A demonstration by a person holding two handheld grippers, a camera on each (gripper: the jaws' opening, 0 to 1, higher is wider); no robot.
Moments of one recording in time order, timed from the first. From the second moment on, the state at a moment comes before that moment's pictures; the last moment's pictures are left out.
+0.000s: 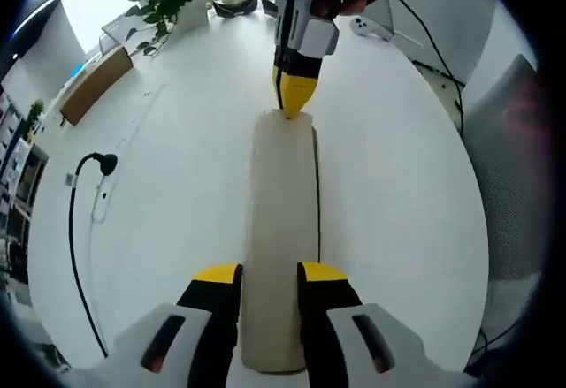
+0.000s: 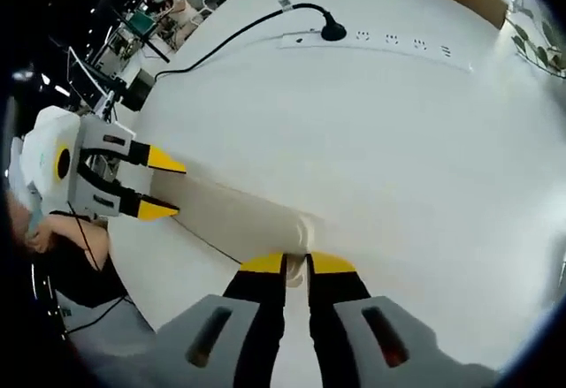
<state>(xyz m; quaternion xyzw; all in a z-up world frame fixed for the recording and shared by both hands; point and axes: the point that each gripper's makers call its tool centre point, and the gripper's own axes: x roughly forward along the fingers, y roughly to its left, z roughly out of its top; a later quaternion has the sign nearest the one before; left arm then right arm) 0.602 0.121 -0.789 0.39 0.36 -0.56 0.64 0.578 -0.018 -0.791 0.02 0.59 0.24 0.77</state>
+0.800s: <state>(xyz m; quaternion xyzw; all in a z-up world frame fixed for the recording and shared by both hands) 0.588 0.136 -0.824 0.44 0.35 -0.54 0.63 0.563 -0.003 -0.796 0.08 0.60 0.25 0.75</state>
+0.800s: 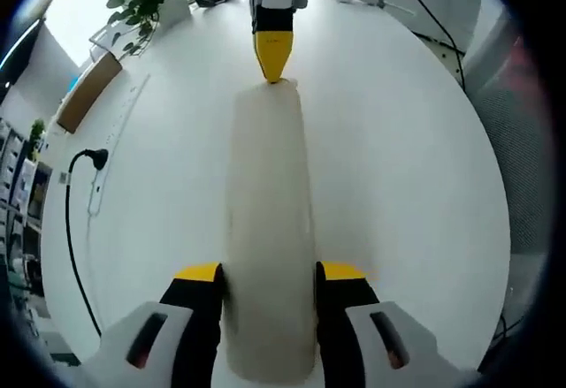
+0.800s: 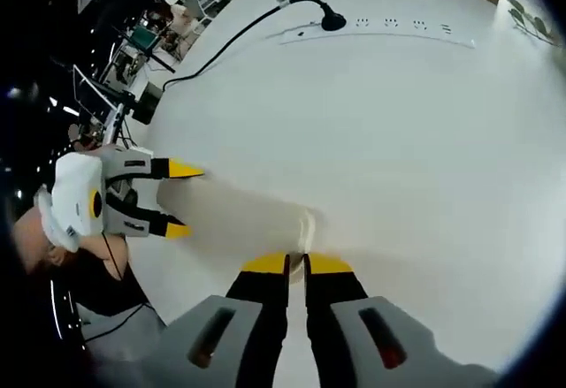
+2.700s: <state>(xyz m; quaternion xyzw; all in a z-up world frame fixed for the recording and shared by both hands) 0.573 0.149 -0.813 0.43 0.34 -0.53 0.65 0.541 0.029 -0.808 0.24 0.53 0.26 0.77</state>
